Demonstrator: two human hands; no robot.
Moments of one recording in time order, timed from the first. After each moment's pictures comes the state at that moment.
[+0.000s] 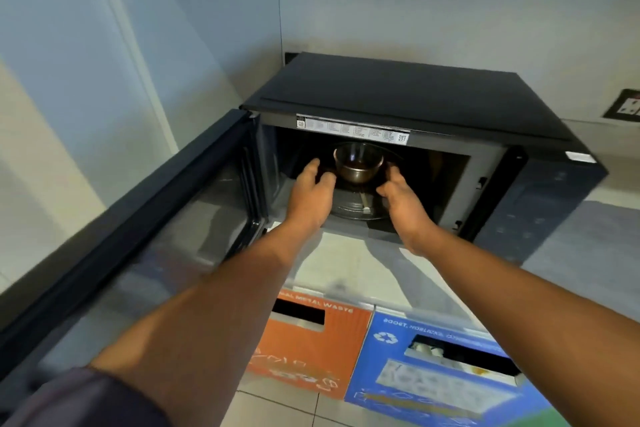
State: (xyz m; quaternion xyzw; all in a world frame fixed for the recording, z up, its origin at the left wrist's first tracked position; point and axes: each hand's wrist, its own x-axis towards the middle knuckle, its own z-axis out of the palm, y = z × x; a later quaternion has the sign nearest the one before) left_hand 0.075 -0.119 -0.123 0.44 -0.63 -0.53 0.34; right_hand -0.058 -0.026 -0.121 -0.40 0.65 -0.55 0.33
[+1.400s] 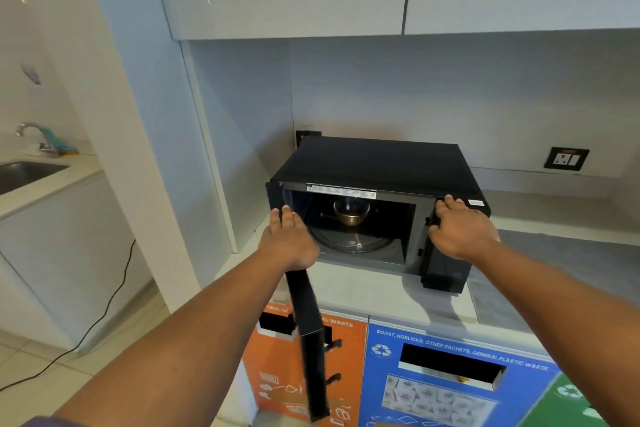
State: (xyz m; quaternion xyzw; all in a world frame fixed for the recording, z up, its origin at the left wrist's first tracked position) left_hand 0.194 -0.007 0.016 0.50 -0.86 -0.08 -0.03; right_hand -0.093 0.137 0.013 -0.48 0.87 -0.03 -0.04
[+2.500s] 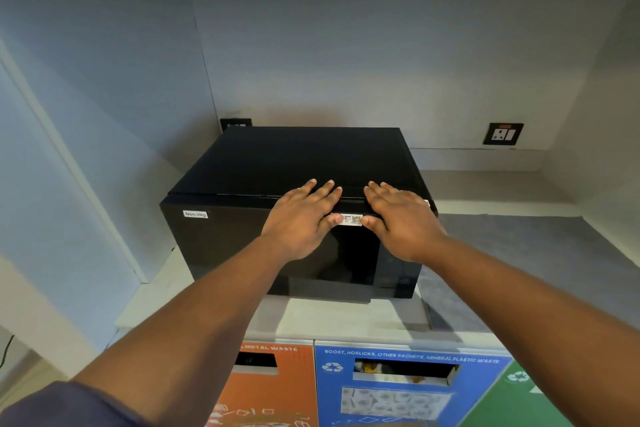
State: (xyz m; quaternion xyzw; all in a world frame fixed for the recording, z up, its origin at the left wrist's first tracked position) left_hand 0.014 -0.050 -0.006 0.19 -0.97 0.02 0.12; right_hand -0.156 0.105 -0.002 -0.58 0.81 -0.07 -0.08
